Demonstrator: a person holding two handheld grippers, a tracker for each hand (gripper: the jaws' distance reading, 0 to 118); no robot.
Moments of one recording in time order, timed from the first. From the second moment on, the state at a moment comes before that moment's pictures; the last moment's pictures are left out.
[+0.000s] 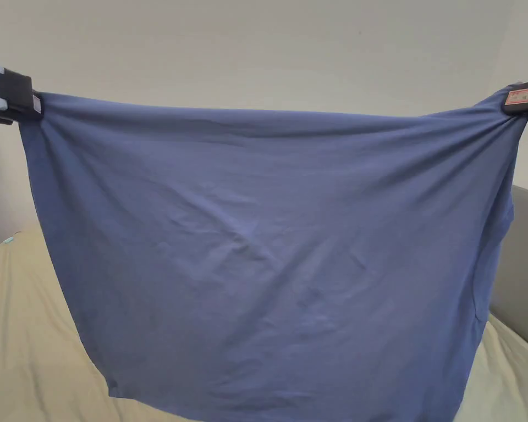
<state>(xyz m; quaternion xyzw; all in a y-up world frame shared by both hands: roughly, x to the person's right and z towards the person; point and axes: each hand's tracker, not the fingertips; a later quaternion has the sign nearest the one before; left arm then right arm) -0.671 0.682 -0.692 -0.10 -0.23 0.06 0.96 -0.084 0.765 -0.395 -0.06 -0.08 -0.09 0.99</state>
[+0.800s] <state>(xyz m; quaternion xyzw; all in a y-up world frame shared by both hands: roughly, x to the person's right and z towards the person) -0.584 0.729 -0.847 -0.13 -0.22 0.07 0.97 -0.039 0.791 -0.589 -0.09 -0.17 -0.03 0.98</state>
